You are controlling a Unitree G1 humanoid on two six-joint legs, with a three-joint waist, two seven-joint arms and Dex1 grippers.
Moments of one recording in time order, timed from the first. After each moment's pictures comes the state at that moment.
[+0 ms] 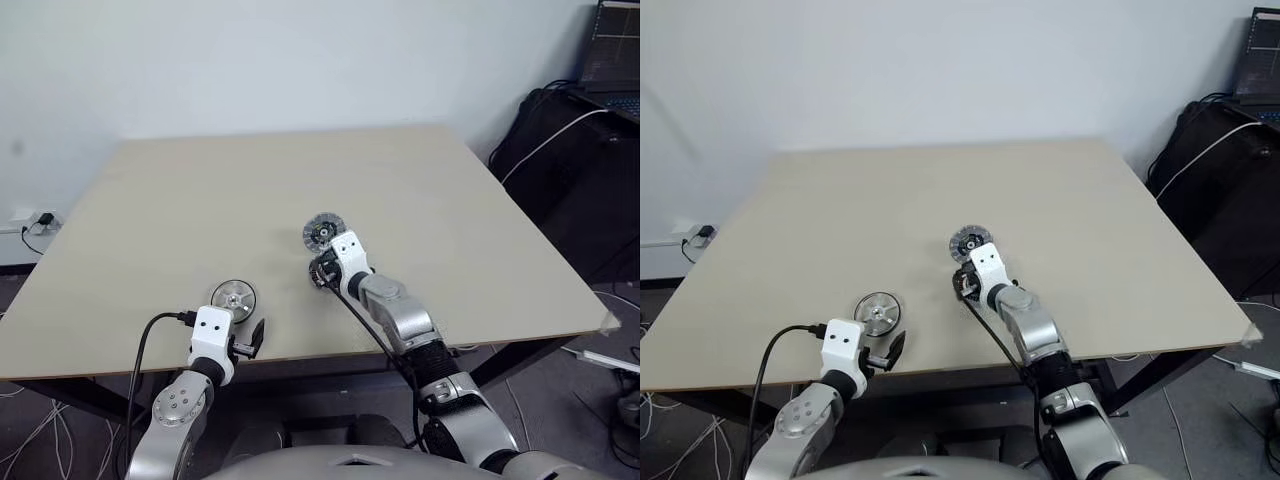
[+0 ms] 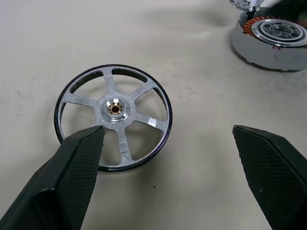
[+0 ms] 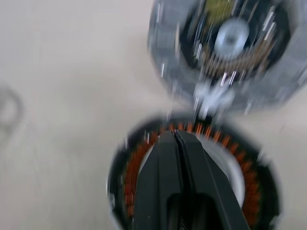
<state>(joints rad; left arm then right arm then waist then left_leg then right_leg) 0.40 0.19 -0.11 -0.36 -0.06 0.34 -0.20 -0.39 -0.03 0.17 0.28 0.02 0.51 0.30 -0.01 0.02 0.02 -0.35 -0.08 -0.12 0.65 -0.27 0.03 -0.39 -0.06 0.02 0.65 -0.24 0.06</state>
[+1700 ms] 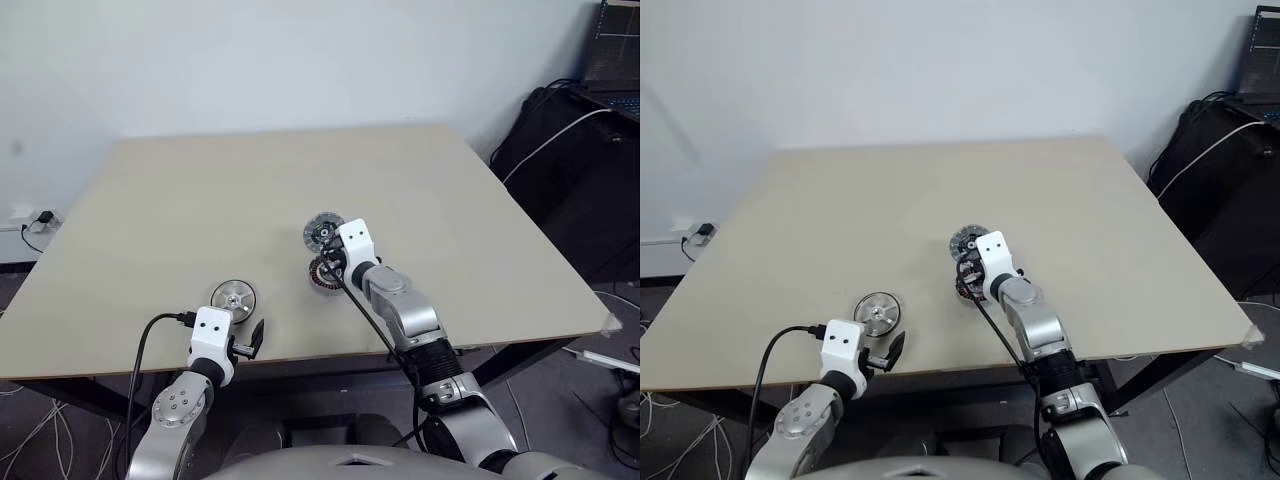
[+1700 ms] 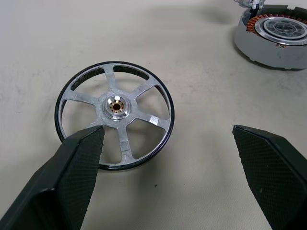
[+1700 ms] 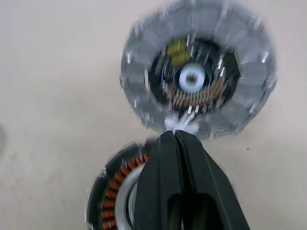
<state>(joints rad) 0.41 0.19 -0.11 -0.36 -0.06 0.33 -0.20 -0.38 -0.03 0.17 0.29 0.01 0.53 0.24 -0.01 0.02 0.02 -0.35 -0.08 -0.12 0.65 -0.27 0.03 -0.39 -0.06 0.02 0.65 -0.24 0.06</state>
